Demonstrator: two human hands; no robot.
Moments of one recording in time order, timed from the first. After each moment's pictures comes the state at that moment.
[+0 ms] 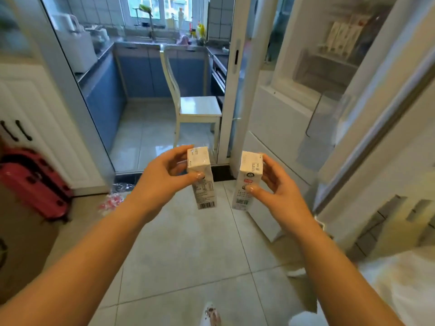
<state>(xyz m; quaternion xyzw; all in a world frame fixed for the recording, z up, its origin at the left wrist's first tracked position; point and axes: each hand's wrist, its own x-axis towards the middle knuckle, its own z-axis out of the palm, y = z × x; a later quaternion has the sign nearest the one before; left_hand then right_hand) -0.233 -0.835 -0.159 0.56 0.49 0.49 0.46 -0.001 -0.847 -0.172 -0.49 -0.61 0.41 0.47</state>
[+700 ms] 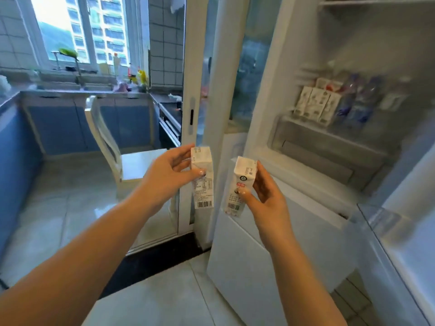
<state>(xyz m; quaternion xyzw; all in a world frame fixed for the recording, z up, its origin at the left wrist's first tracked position) -0.186 -0.352 -0.095 0.64 0.37 0.47 0.48 -0.001 -0.436 -0.124 -0.53 -0.50 0.29 0.62</state>
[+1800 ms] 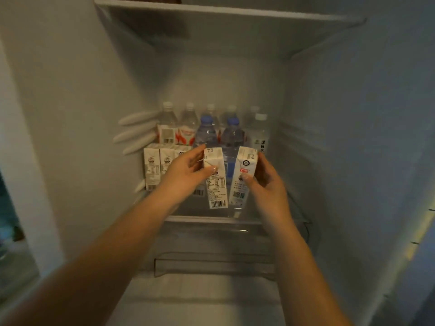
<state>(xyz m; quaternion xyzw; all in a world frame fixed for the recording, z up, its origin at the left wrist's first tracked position) 0.317 -0.059 0.005 0.77 0.02 0.27 0.58 0.389 -0.217 -0.024 -0.63 -0.29 -0.05 0.72</state>
